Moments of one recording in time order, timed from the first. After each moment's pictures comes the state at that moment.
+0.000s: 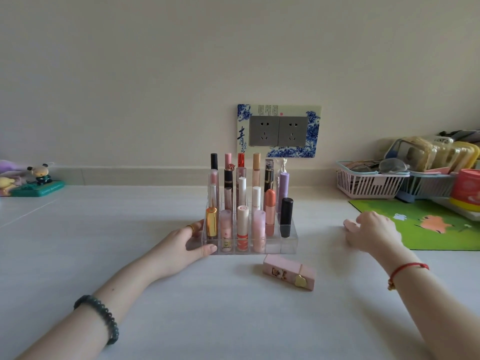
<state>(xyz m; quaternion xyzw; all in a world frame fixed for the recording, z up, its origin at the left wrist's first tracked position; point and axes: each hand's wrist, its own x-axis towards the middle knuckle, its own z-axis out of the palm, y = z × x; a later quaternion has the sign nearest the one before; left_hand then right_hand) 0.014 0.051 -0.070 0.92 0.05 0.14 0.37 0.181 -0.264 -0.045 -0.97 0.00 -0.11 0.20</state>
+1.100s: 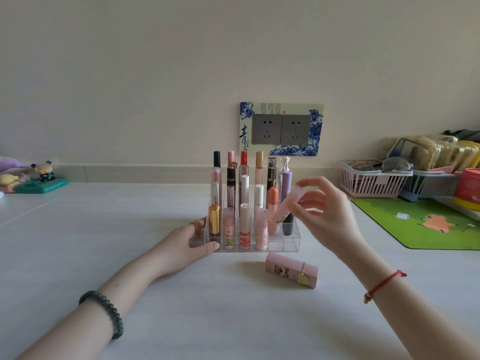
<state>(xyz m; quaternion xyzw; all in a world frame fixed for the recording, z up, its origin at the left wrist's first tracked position) 0.014 0.051 -0.069 0.92 0.05 0.13 0.36 0.103 -0.199 -0.015 -0.72 -0.34 -0.18 0.57</state>
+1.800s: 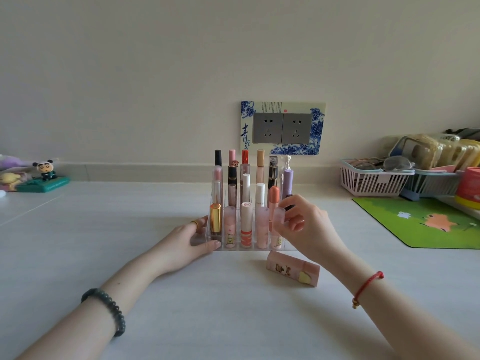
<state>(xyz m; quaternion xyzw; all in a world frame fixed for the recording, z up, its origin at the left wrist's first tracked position) 0.014 0.050 -0.069 0.92 0.05 0.13 0.36 0.113 -0.183 -0.044 -0.82 -0.35 -0.14 0.44</state>
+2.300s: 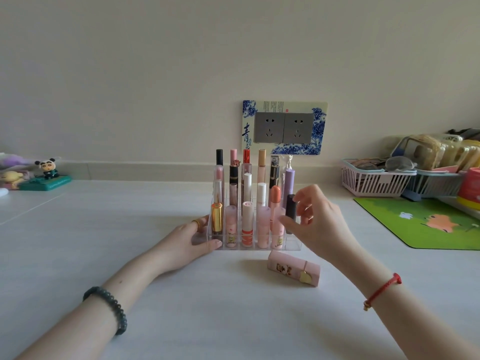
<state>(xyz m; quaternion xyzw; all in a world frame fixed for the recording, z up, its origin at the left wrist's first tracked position) 0.014 0.049 -0.069 0.93 0.05 0.14 0.35 0.105 -0.193 -0.028 -0.82 -0.33 -0.19 0.41</state>
